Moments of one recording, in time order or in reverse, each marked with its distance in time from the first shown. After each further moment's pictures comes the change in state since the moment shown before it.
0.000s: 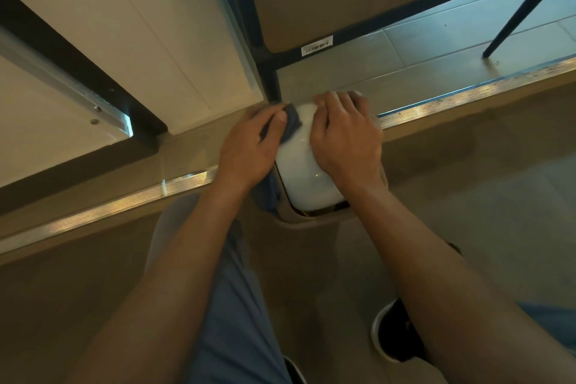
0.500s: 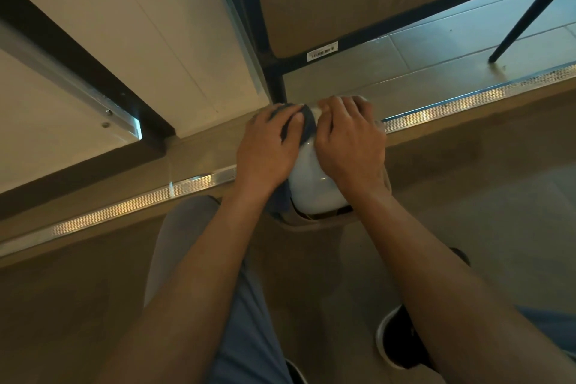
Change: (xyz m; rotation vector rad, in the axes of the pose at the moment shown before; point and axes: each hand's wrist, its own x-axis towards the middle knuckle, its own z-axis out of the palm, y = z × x) left_hand -0.001 0.016 0.013 0.135 0.037 -0.022; right_hand -0.001 0.001 0.002 -0.015 -0.001 -0.005
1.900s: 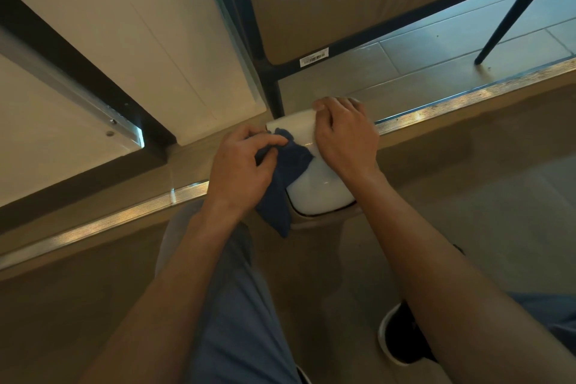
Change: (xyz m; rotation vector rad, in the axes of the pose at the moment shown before) left_hand -0.041 0.002 -0.047 -0.052 0.064 0.117; right_hand 0.005 0.000 -0.012 0.252 -0.095 0.065
